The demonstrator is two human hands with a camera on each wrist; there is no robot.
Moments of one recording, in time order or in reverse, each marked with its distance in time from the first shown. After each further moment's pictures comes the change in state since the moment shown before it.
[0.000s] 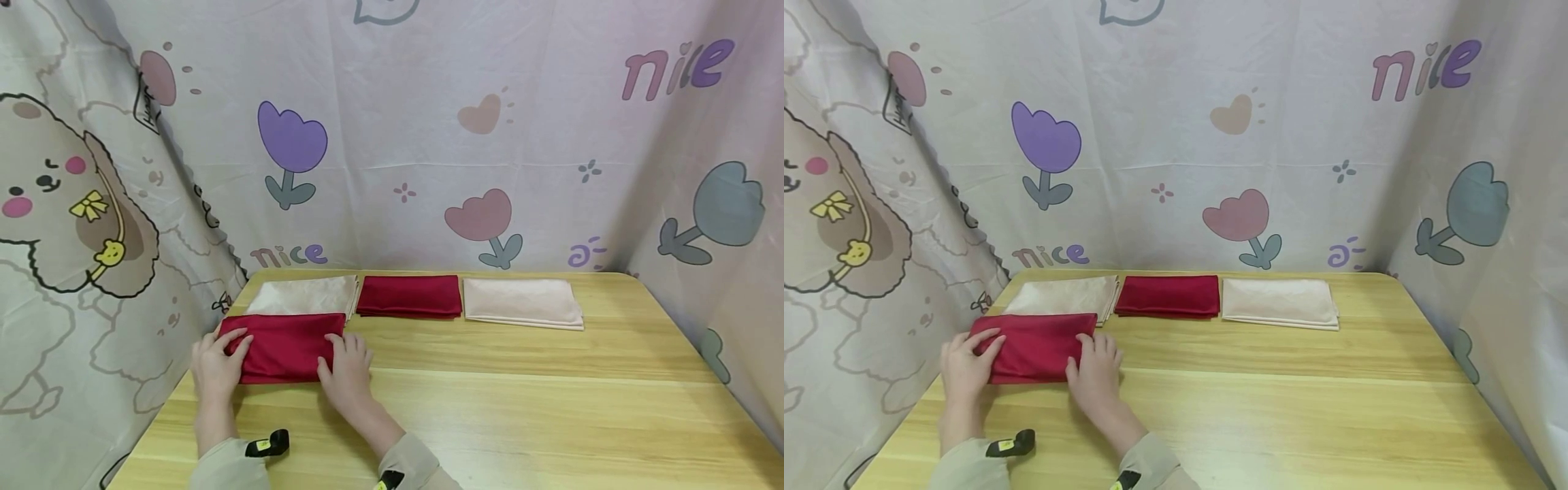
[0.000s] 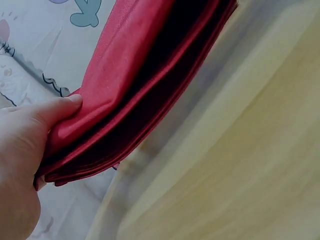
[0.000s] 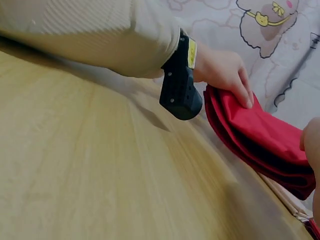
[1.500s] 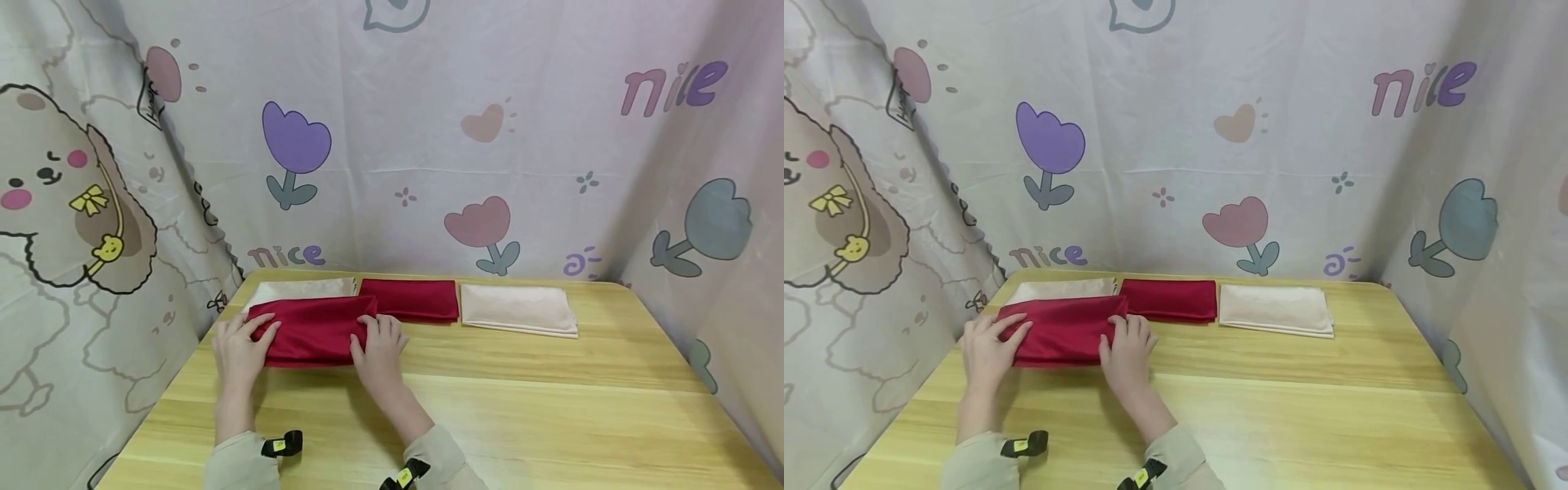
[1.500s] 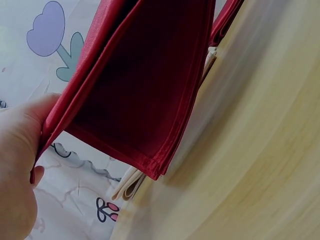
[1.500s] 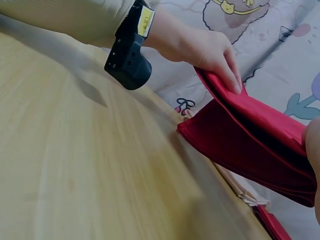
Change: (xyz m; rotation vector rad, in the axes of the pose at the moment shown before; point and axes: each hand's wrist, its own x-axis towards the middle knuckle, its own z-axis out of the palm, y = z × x) left_hand 0.002 0.045 0.016 -0.030 0.071 0.220; right_hand 0.023 0.035 -0.038 -0.078 0.198 -0.062
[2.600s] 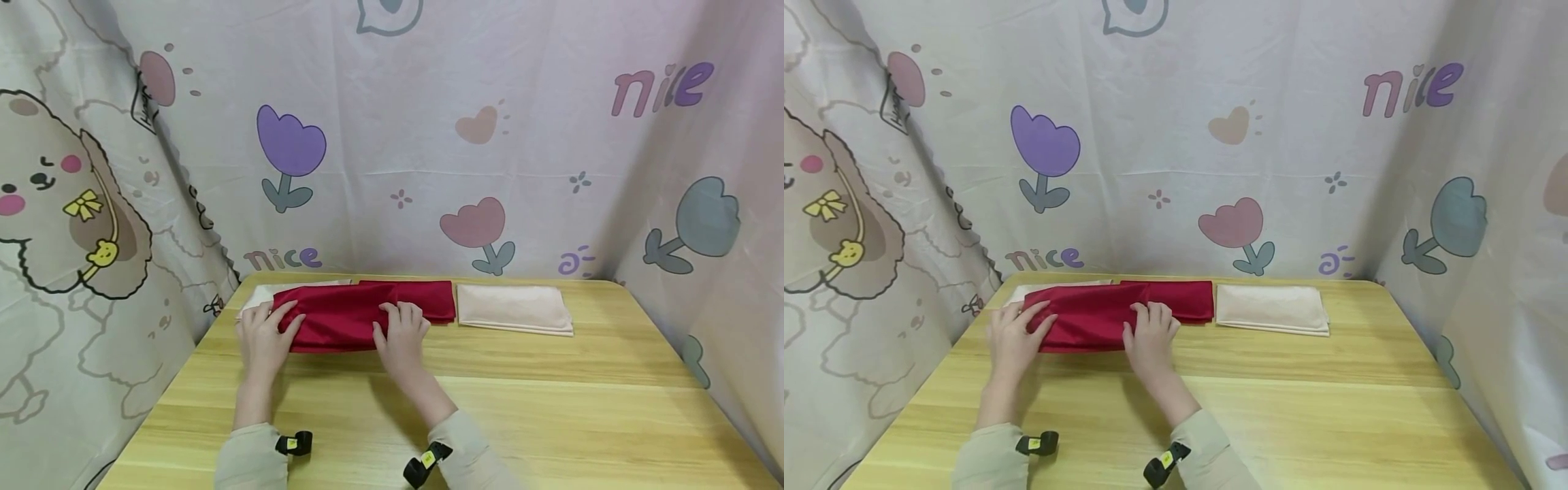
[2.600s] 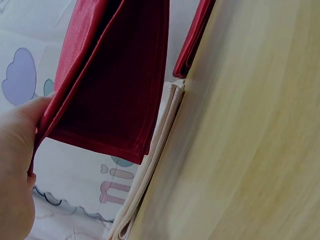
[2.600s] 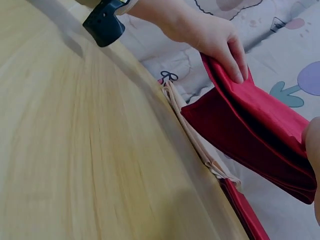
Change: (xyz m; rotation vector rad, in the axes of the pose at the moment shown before) left_hand 0.013 0.030 0.026 -0.019 0.043 0.200; right_hand 0.019 0.040 -0.019 -0.061 0.096 -0.080
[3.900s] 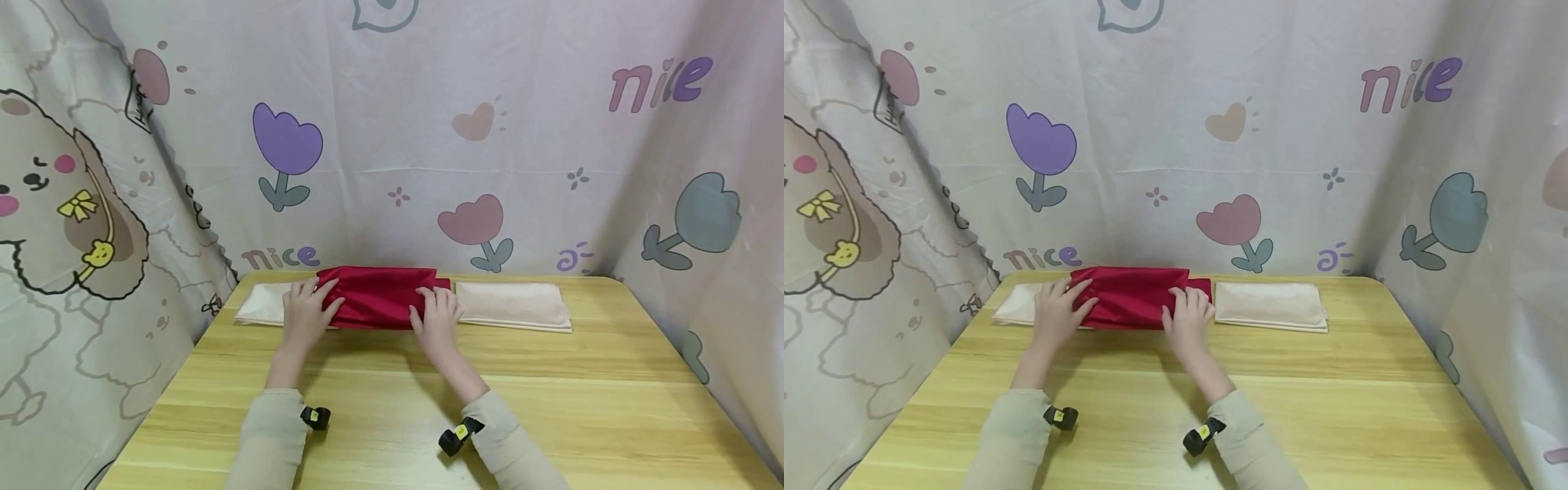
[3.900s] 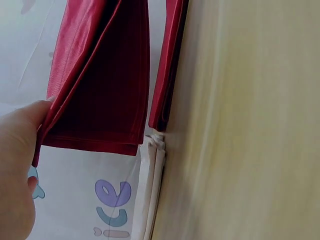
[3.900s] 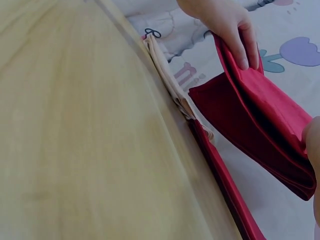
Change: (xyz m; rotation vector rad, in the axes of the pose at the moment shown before) left_hand 0.029 0.036 0.049 0.006 -0.177 0.158; right_hand 0.013 0.070 -0.016 -0.007 -0.049 0.065
